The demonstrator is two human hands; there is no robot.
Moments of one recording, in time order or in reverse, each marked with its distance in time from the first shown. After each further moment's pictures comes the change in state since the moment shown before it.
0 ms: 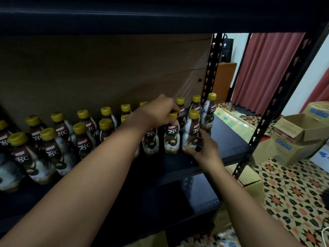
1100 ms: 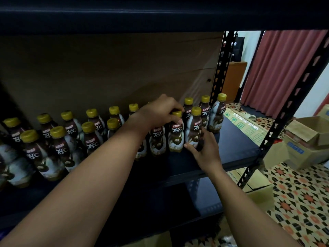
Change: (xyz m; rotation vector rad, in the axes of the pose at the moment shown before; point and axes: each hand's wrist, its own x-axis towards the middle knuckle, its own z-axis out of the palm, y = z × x) left_hand 0.005 -0.025 0.003 -0.035 0.008 -0.041; right_hand 0.015 0.015 0.029 -0.045 0.066 -0.052
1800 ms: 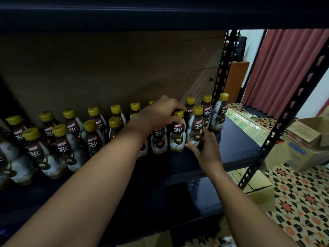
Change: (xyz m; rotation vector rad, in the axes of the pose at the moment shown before) left_hand -0.011 0.007 0.003 -0.060 0.056 0.060; right_hand 0.000 0.002 0.004 -0.025 0.004 0.000
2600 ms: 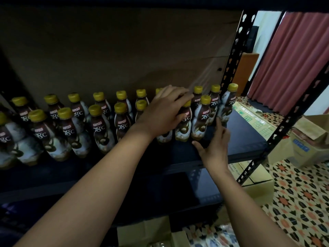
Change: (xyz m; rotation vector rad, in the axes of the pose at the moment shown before) left_hand -0.045 -0.002 0.035 0.276 0.453 0.233; right_hand -0.029 -0.016 -0.004 -0.238 0.135 0.047
